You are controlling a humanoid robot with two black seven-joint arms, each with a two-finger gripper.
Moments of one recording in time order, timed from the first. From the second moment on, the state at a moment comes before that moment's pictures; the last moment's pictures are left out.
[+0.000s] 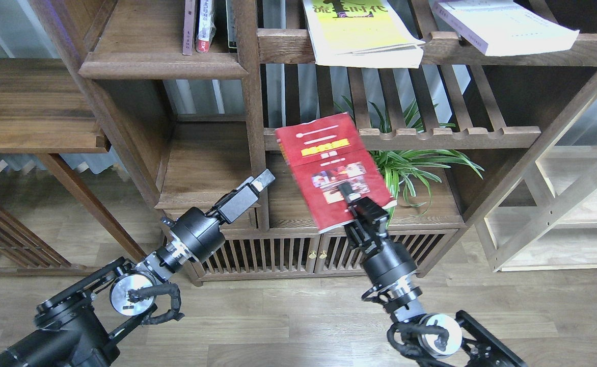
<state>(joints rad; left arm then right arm) -0.40 0.17 -0.66 -1.15 -0.01 -0.49 -0.14 0.01 -0.03 0.98 1.24 0.31 0.58 -0.01</state>
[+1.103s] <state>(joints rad) -0.43 0.19 -0.66 -1.15 -0.29 -0.49 0.07 0.01 0.02 0.88 1.26 0.26 0.58 -0.01</state>
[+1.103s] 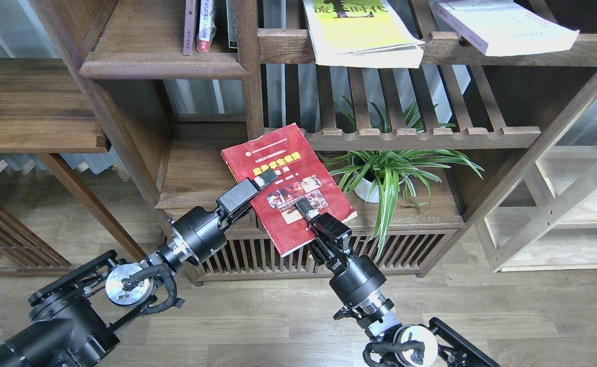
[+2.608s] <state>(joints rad) -0.43 0.24 -0.65 -1.14 -0.25 -0.49 0.07 0.04 0.02 0.90 1.25 0.24 0.58 -0.01</state>
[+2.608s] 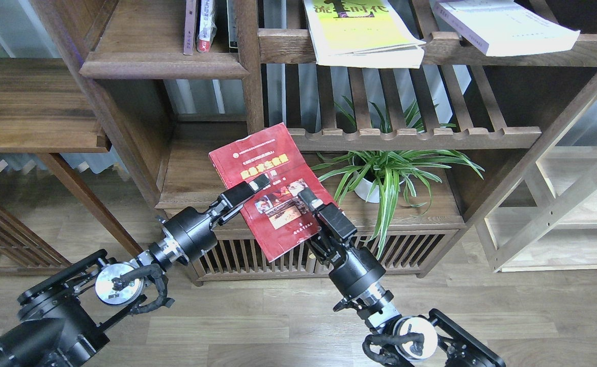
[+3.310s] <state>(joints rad) -0.30 0.70 -1.06 -1.53 0.02 -0.49 0.06 0.07 0.02 0.96 1.14 0.23 0.58 -0.01</state>
